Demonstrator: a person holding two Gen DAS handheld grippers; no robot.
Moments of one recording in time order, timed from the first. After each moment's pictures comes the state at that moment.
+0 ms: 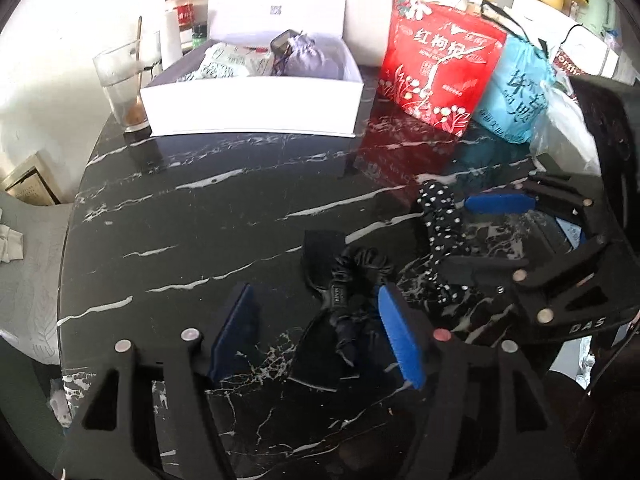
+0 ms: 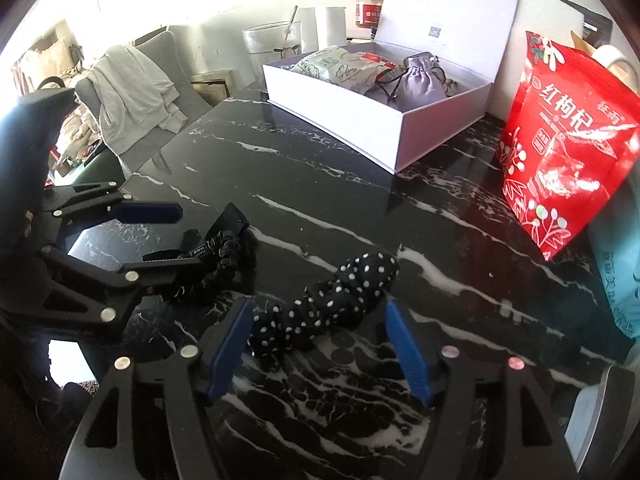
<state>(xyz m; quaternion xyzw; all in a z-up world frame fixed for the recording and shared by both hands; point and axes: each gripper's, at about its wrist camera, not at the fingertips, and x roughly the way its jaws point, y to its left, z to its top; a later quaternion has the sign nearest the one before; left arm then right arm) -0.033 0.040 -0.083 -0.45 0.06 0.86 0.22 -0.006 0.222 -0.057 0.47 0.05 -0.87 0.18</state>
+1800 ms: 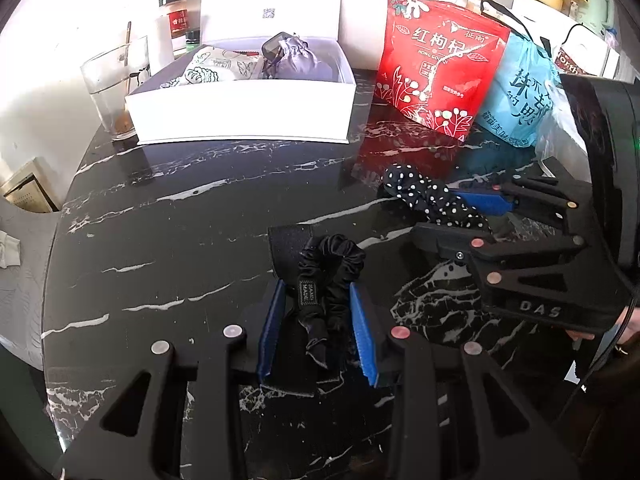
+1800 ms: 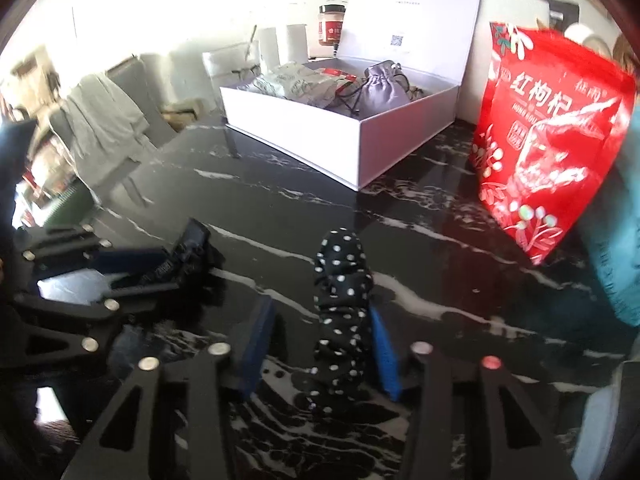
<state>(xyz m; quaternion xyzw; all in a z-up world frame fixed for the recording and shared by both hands) -0.043 0.060 -0.097 -0.44 0.06 0.87 0.22 -0.023 0.231 -0.072 0.42 0.04 -0.90 0.12</state>
